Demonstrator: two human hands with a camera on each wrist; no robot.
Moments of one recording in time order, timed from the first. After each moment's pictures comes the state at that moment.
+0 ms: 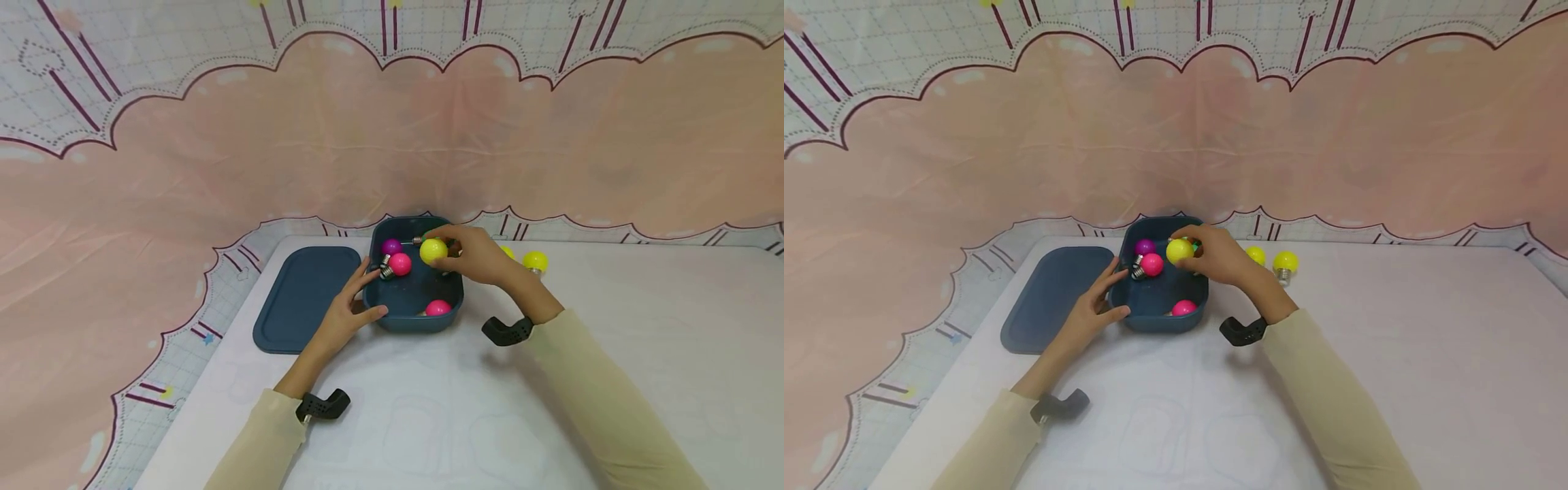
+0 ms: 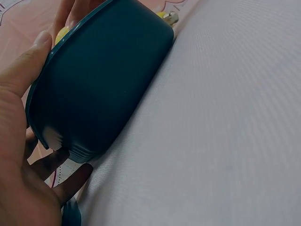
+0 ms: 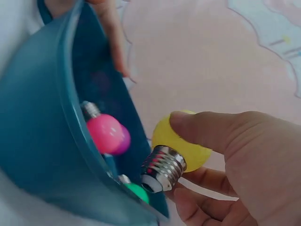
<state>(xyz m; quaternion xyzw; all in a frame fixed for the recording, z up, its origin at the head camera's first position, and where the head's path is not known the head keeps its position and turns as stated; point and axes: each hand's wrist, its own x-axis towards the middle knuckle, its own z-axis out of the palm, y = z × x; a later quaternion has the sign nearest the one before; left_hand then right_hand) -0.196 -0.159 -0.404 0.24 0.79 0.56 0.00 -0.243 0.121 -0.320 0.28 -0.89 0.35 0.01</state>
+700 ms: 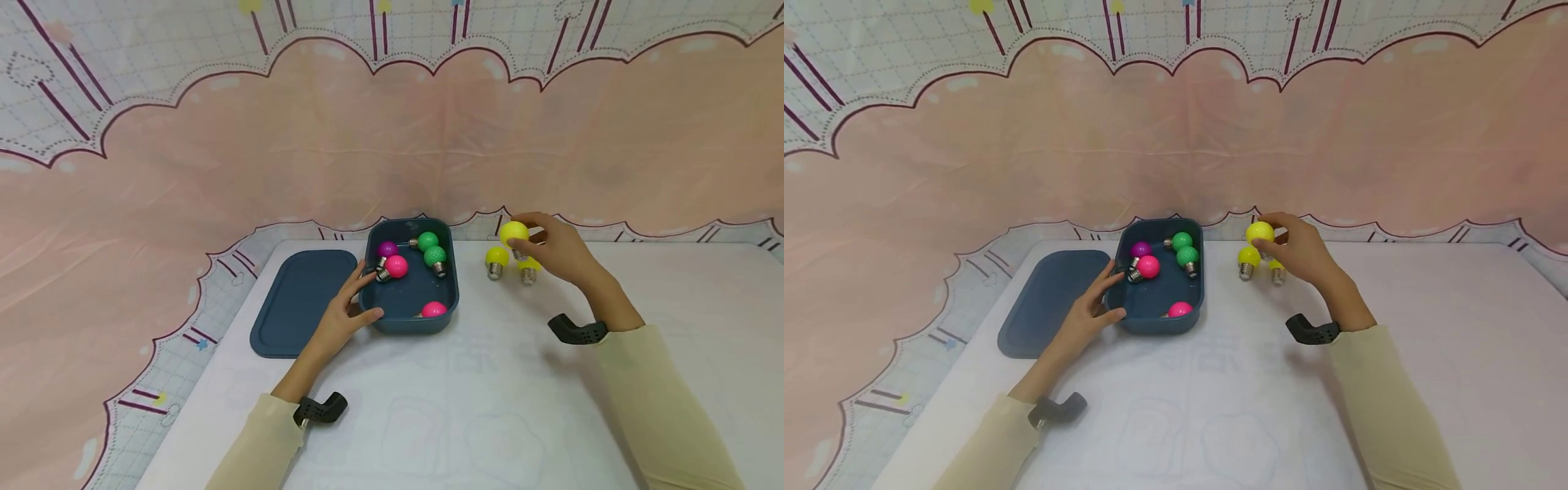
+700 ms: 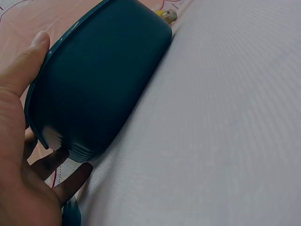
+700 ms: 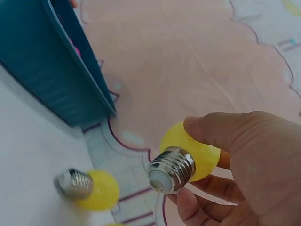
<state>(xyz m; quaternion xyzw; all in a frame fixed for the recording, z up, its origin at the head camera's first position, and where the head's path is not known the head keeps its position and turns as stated) -0.194 -0.160 -0.404 0.25 0.79 0.56 0.00 -0.221 0.231 -0.318 0.11 -0.92 0.37 0.05</state>
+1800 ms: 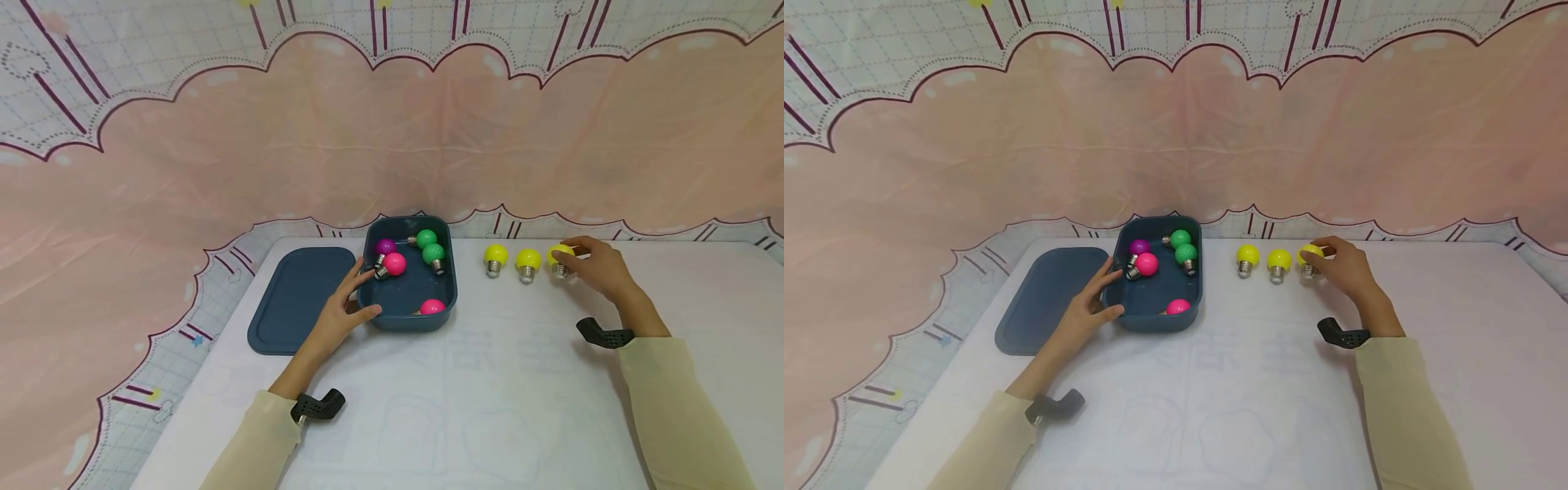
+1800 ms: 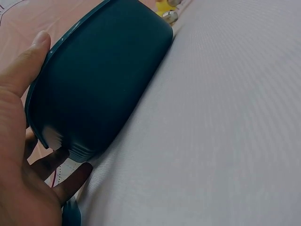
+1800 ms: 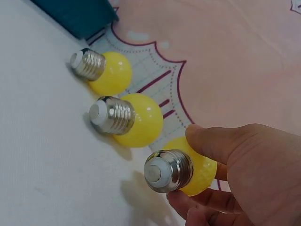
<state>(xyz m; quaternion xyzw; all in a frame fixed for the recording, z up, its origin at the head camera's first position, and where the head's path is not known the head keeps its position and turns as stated) -0.174 -0.153 -0.372 0.25 0.79 0.56 0.01 -0.222 0.302 -0.370 -0.03 -0.94 0.35 0.00</state>
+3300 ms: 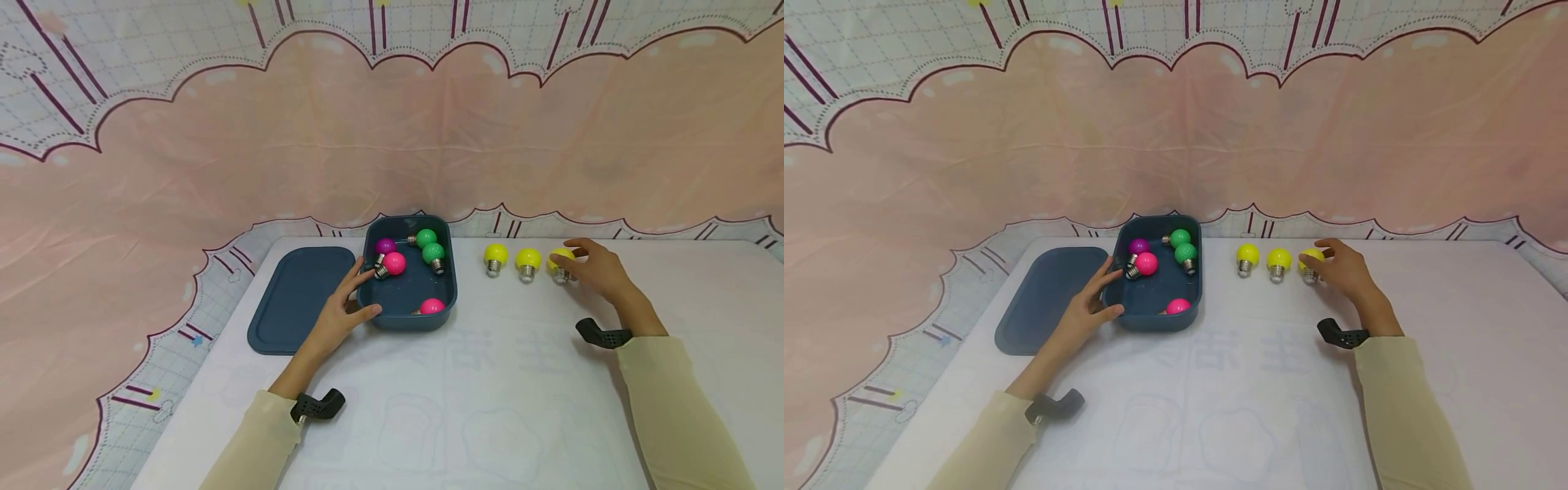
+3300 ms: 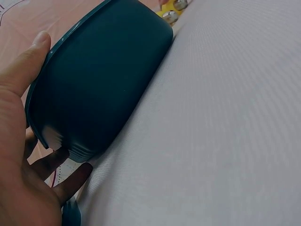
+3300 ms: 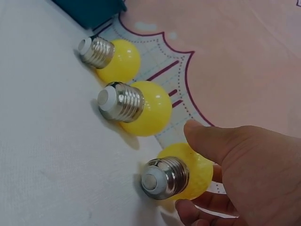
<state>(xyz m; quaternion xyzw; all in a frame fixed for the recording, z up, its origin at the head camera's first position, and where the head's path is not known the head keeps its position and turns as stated) -0.193 -0.160 -0.402 0.24 0.80 0.55 0.00 -0.223 0.302 -0.374 -0.04 -0.94 0.33 -0.03</state>
